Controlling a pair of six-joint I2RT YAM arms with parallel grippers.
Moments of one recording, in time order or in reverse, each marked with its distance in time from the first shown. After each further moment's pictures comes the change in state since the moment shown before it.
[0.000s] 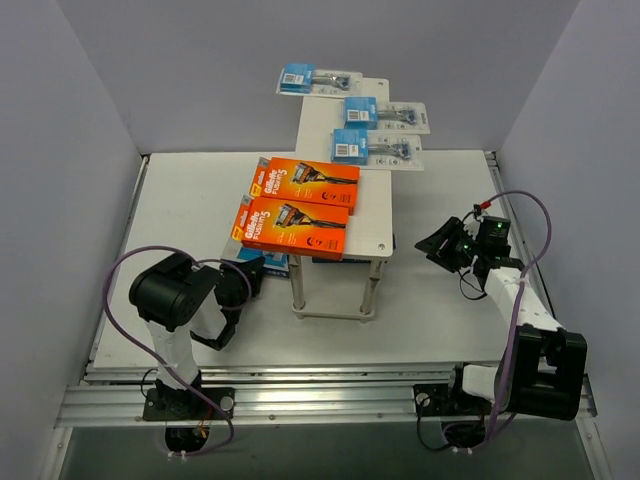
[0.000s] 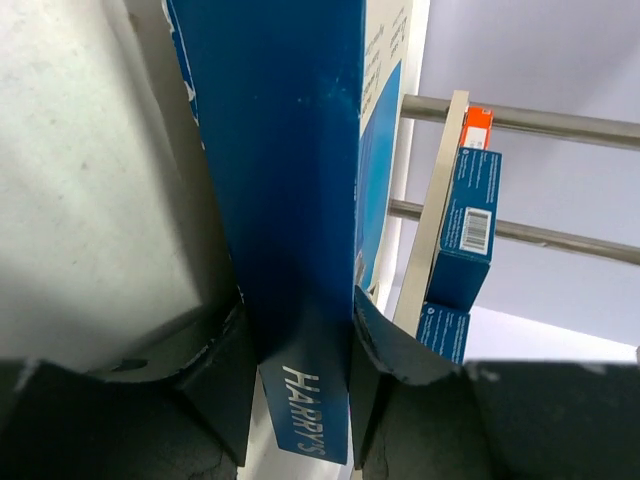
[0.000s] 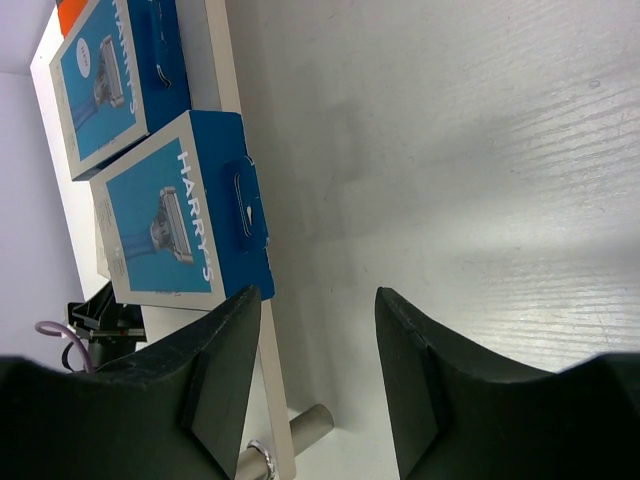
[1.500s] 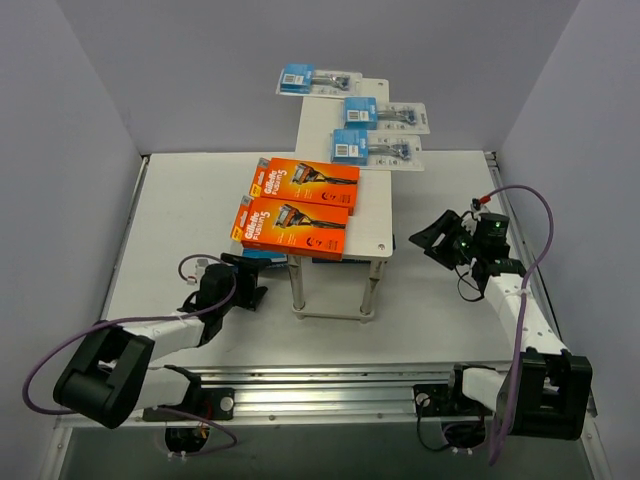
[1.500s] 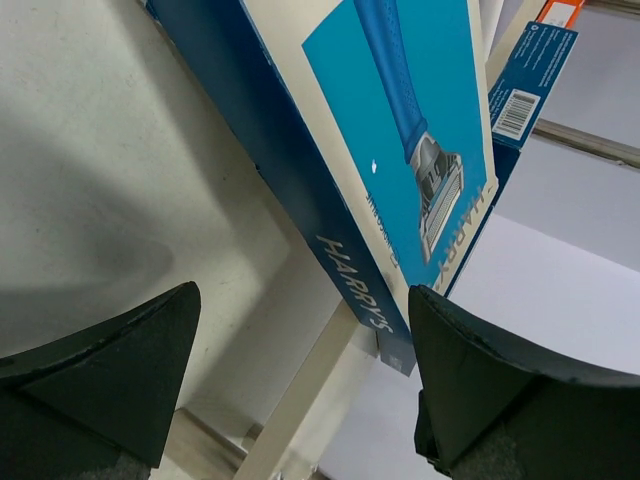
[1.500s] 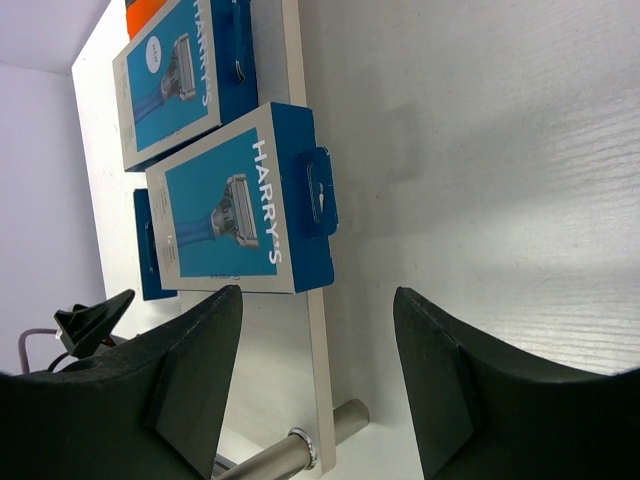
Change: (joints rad) left arm 0.039 -0.655 0.048 -0.919 0.290 0.019; right arm 0.066 -0.104 0.026 -0.035 0.035 0.054
